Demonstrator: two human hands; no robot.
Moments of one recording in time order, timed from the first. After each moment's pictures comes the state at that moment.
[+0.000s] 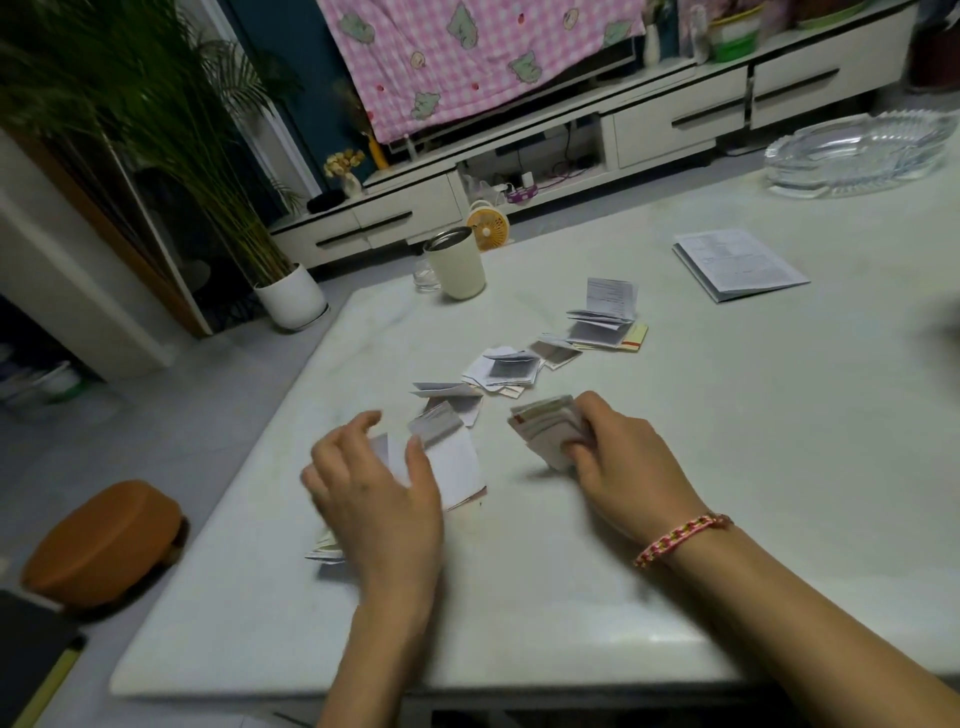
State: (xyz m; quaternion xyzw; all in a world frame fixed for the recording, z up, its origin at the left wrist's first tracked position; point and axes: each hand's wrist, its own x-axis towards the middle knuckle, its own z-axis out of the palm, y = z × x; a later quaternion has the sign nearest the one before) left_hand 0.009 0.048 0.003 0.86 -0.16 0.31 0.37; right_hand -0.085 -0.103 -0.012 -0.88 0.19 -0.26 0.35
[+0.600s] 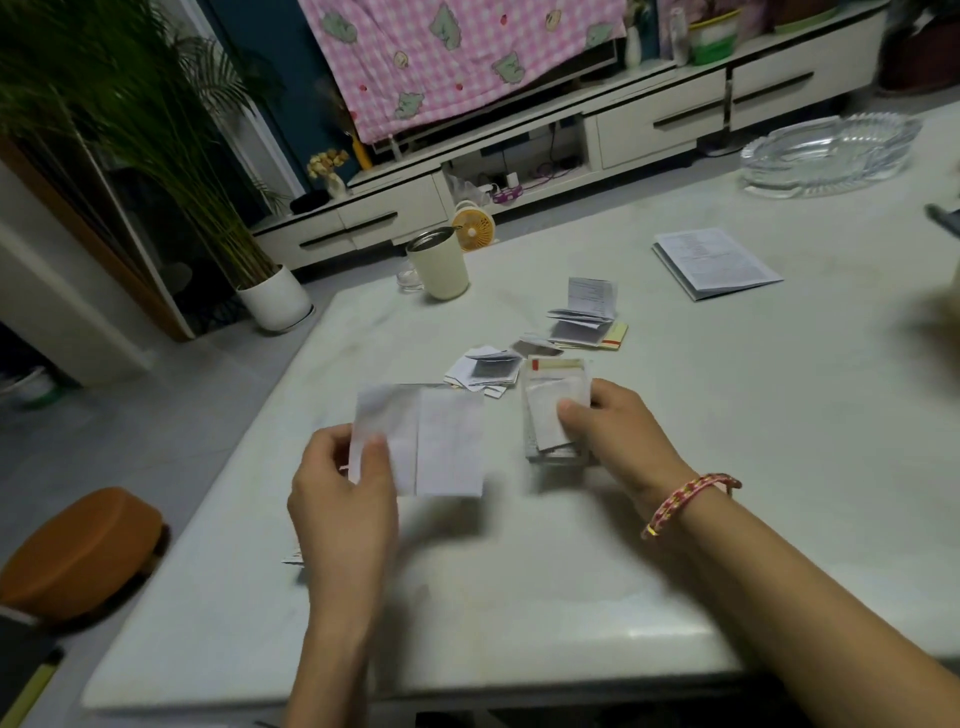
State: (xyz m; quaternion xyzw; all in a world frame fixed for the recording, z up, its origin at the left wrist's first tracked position) left_hand -0.009 0.056 0.037 0.83 -0.14 0.16 0.52; right_hand -0.078 -0.117 0.000 -0.67 0.28 -0.24 0.65
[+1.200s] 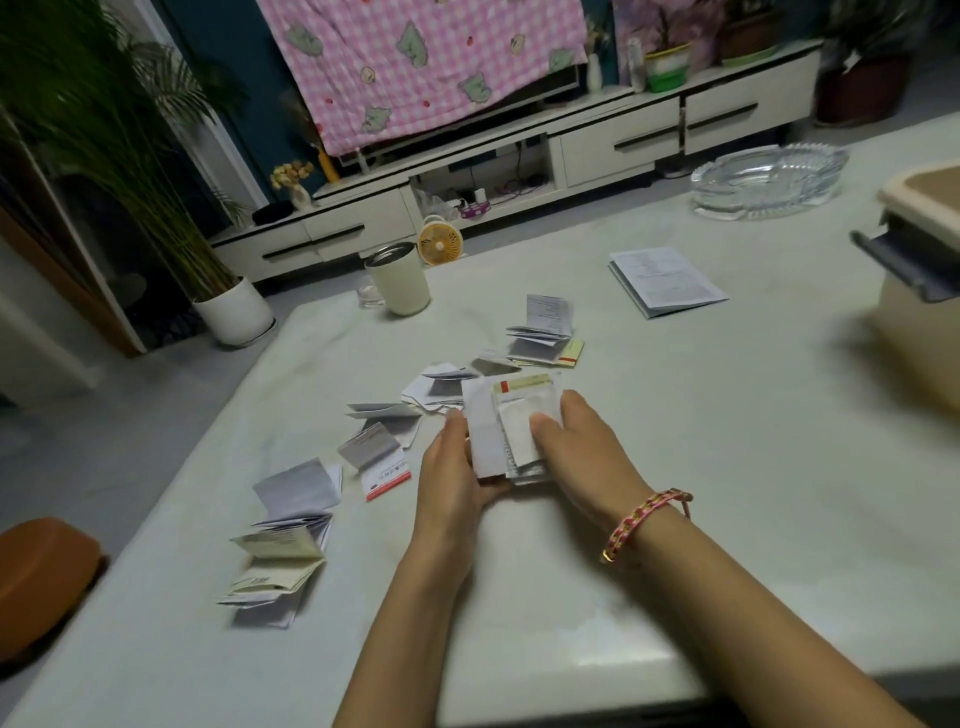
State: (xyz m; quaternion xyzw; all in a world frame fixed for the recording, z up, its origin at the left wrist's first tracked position) left_hand -0.013 -0.040 -0.002 0.64 -0.16 -0.25 0.70; right_hand -0.084 -0.126 0.000 -0.74 0.30 -0.22 0.56
